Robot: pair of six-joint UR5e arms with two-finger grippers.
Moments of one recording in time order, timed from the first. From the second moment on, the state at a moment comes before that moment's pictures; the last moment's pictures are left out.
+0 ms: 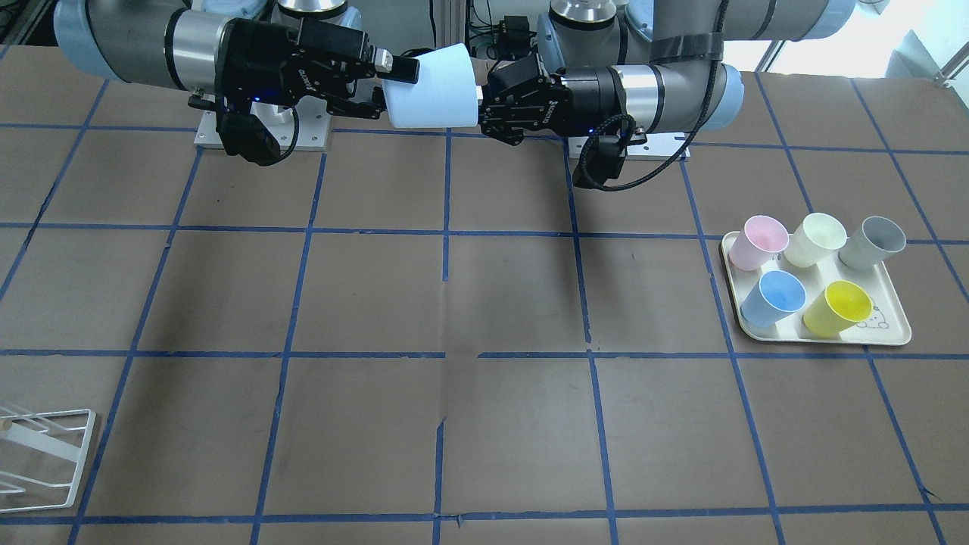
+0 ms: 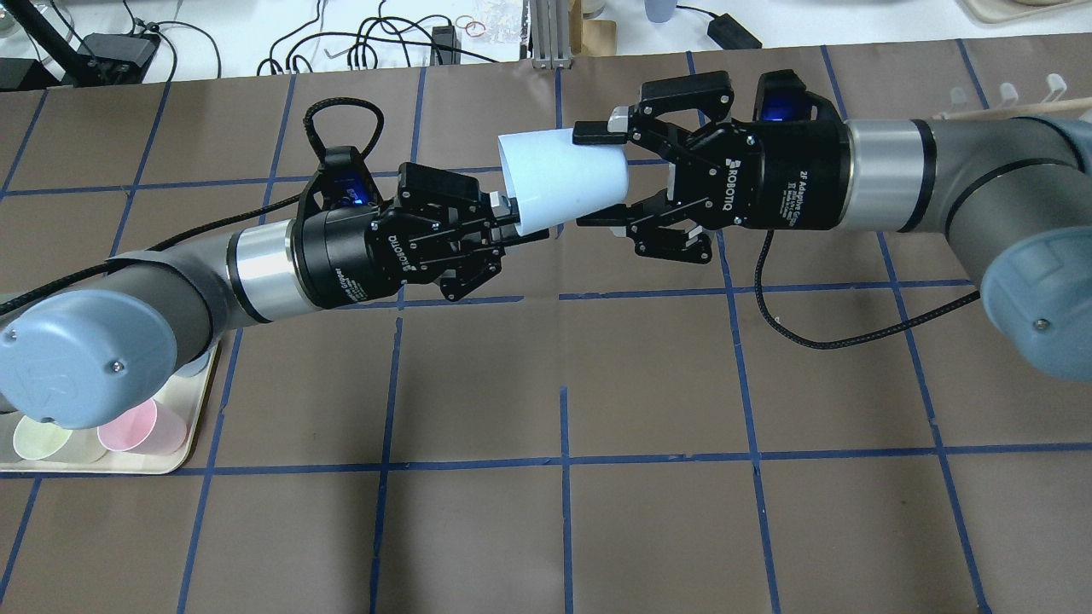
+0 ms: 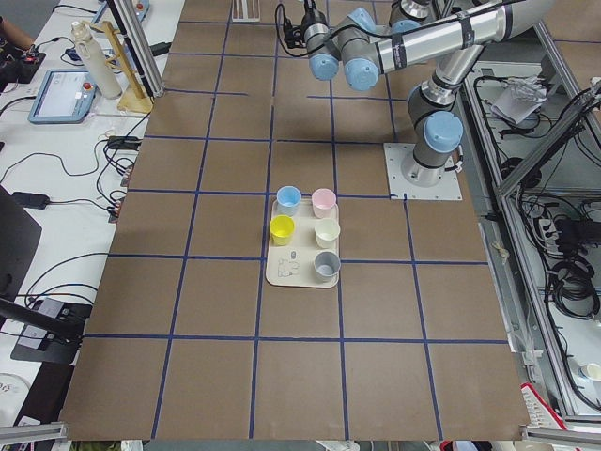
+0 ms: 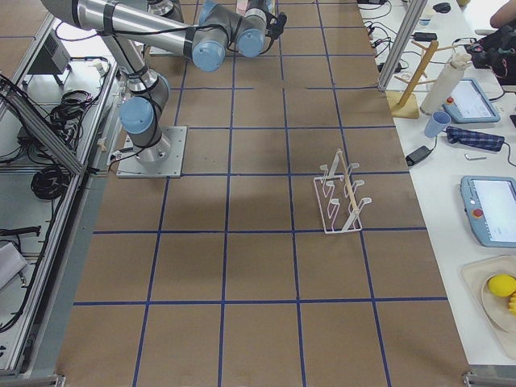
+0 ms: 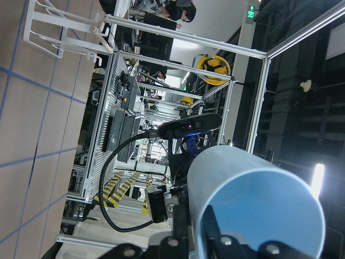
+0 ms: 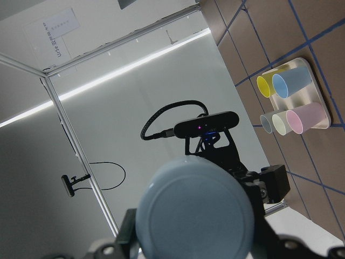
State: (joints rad) left arm -1.48 -1.43 -2.07 -2.00 -0.08 0.56; right arm 1.43 -1.75 1.99 -1.39 -0.08 -0.02
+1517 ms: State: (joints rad) left arm -1.45 -1.50 -1.96 -1.43 0.64 -0.02; right arm 1.20 -1.74 1.78 -1.44 -0.68 -0.02
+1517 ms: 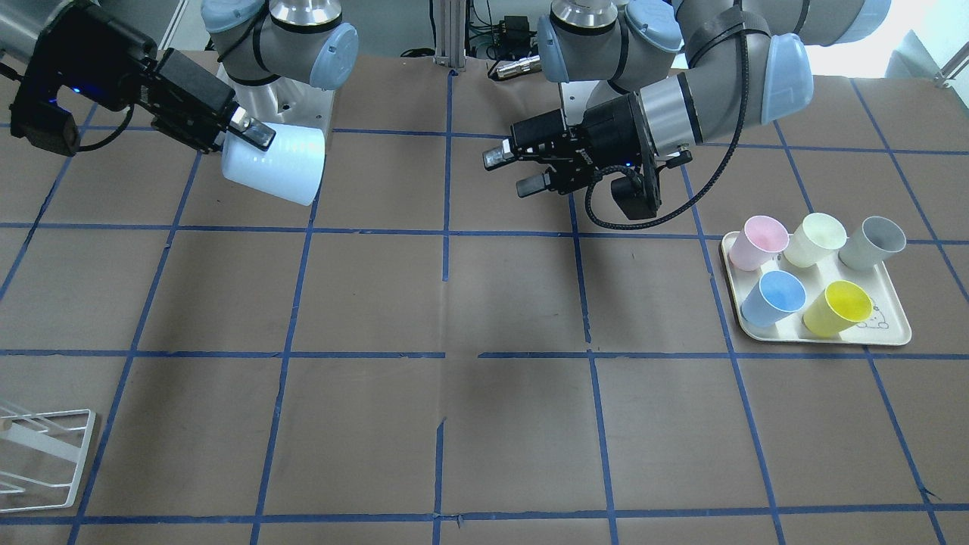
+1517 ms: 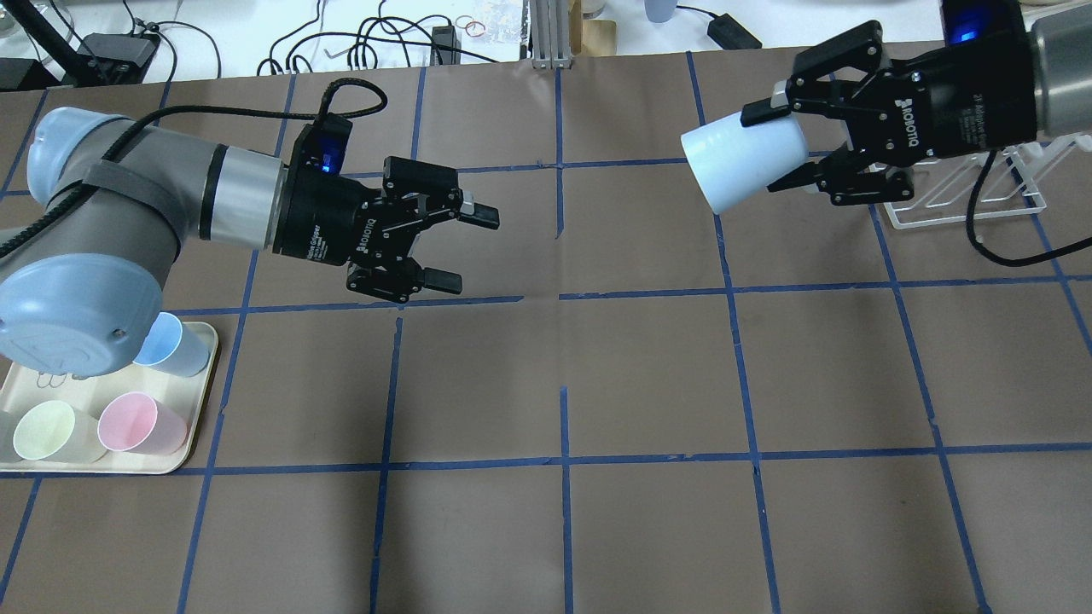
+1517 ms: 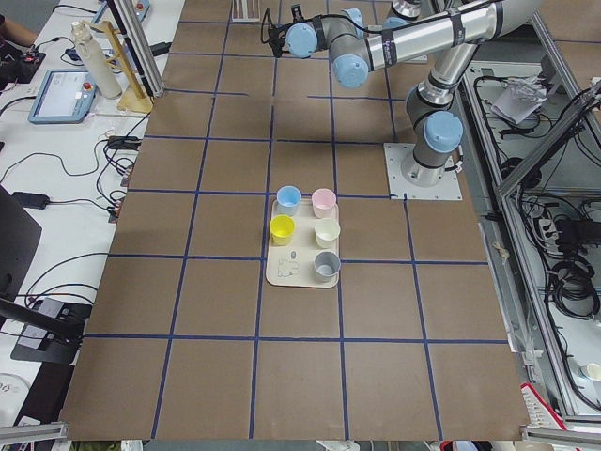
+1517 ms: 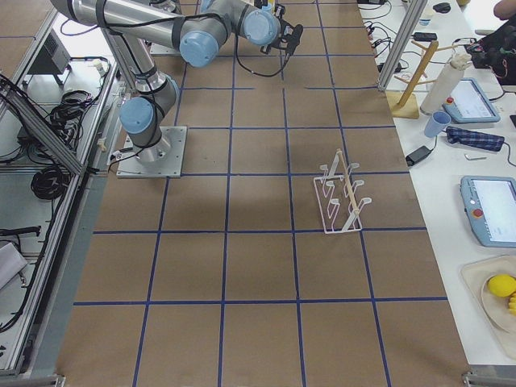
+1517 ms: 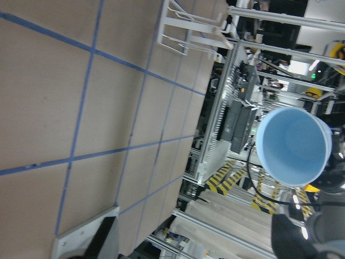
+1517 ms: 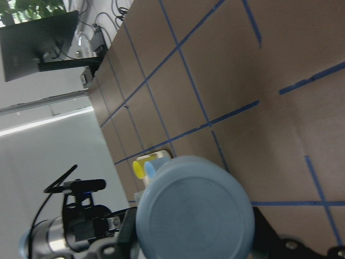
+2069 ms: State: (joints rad) left arm -1.49 -1.54 -1.77 -1.36 1.20 -0.04; right arm 1.19 -1.70 1.74 -1.60 -1.15 -0.39
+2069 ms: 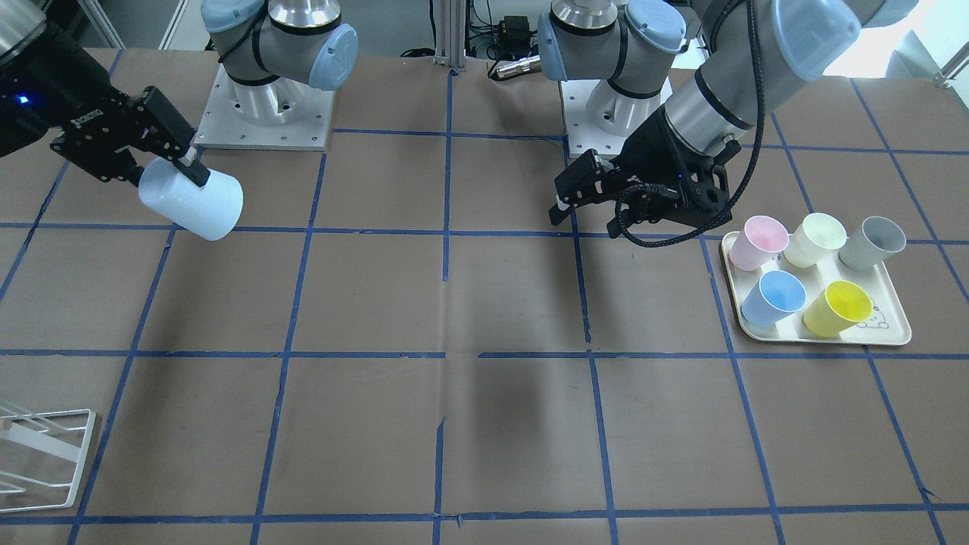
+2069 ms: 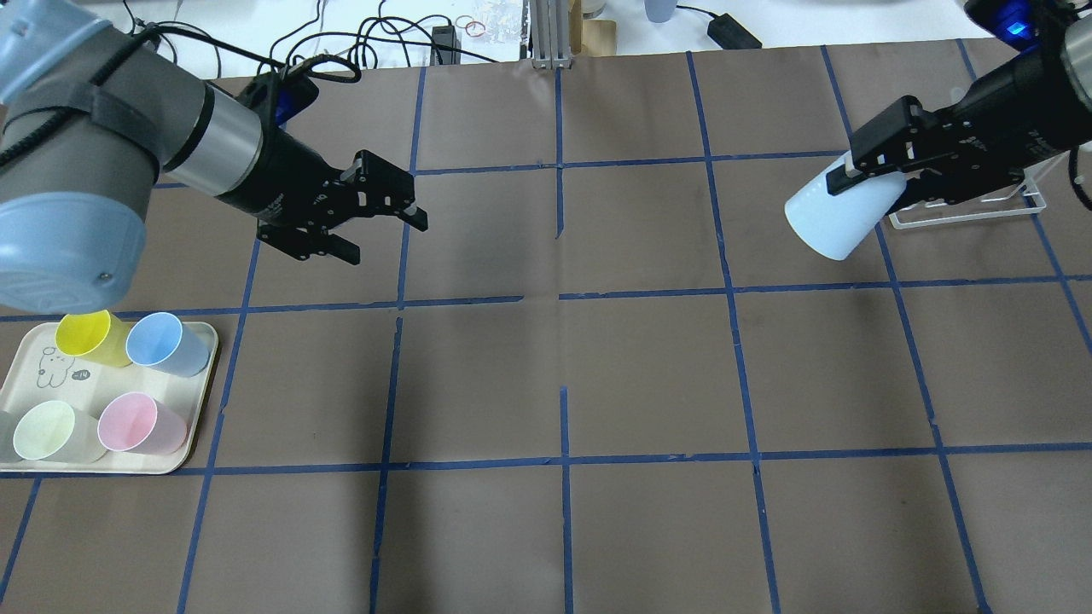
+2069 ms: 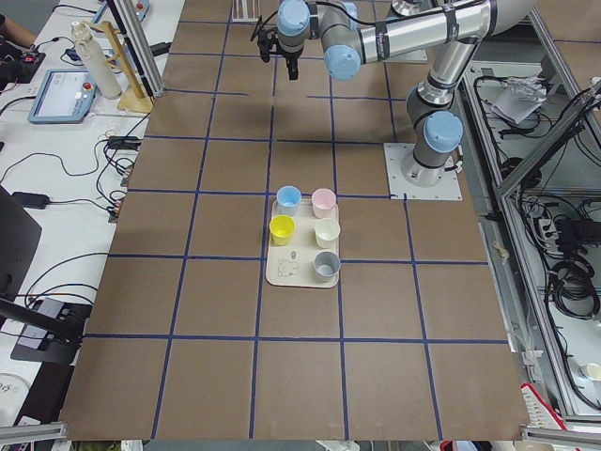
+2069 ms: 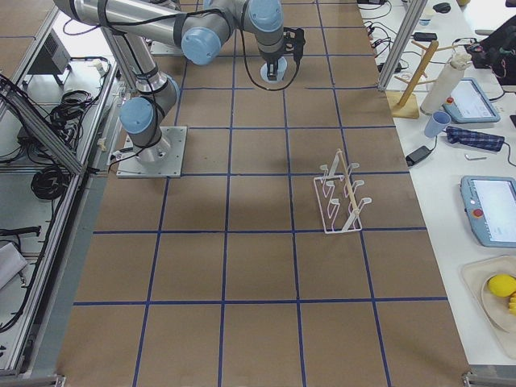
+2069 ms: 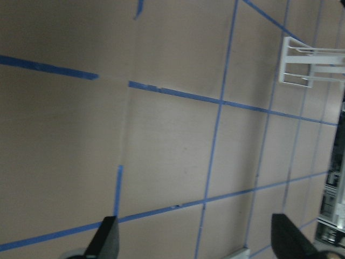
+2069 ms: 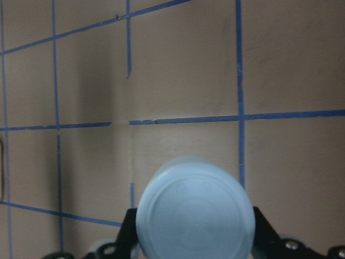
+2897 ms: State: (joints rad) left arm -1.57 -1.53 -1.56 -1.51 1.59 -0.03; right arm 1.08 -1.46 1.60 -1.82 -1.40 -0.73
